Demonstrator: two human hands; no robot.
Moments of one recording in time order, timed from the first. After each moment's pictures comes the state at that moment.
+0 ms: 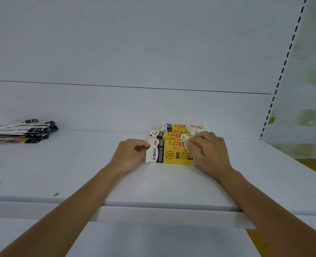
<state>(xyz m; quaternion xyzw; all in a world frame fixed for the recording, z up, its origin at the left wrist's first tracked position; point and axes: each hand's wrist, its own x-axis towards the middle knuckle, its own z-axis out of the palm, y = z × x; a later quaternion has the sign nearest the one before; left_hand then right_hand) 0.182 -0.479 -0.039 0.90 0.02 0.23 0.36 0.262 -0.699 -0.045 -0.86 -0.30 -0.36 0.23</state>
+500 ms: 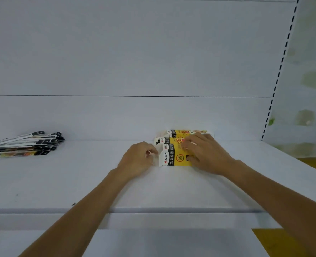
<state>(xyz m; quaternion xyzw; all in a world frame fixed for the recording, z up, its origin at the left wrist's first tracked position) 0.175 -0.470 -0.026 0.94 -0.02 0.21 0.26 0.251 -0.682 -0.015 -0.85 -0.42 -0.31 0.00</state>
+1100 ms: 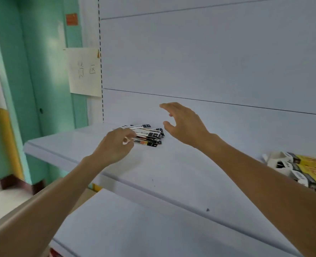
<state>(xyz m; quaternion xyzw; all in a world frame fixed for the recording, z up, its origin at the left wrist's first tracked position) 0.003 -0.193 -0.006 0.91 0.20 0.32 0.18 0.145 -0.348 0.054 -0.74 -0.58 -0.28 0.21</state>
